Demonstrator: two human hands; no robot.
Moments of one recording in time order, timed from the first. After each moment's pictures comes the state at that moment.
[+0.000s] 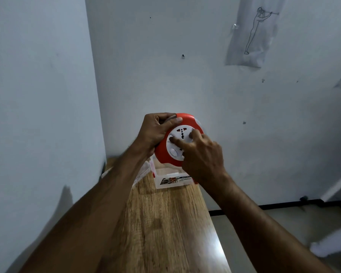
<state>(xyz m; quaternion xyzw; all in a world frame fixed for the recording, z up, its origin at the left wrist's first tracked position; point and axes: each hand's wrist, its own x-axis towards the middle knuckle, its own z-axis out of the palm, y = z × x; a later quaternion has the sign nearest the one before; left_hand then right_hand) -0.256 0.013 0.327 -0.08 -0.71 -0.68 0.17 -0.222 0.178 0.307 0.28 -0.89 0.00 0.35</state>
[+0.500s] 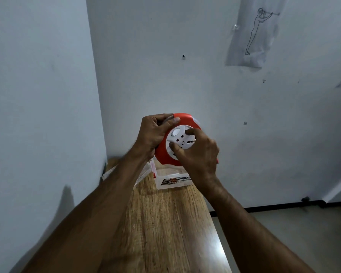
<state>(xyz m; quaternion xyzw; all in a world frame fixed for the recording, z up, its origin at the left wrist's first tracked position) -0.255 0.012 0.322 -0.06 -0.70 -0.68 0.20 -0.223 0.153 0.302 0.13 -0.85 0.37 0.36</state>
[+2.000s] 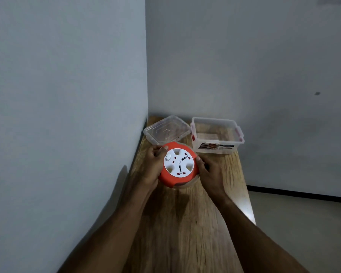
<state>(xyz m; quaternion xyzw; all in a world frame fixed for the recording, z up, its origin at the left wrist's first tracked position) -0.157 -0.049 0.097 0.29 -0.62 -0.72 0.14 -0.205 0.134 0.082 0.14 -0.81 0.58 -0.02</state>
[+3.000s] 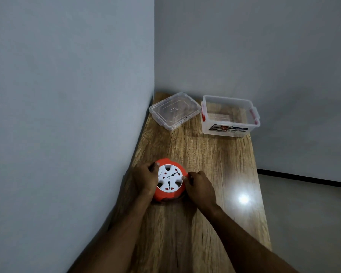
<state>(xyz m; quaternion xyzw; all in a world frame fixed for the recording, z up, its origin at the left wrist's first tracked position) -0.105 -0.052 0.007 0.42 -0.76 -0.48 0.14 -0.159 0.121 -0.007 0.16 -0.95 0.26 -0.12</state>
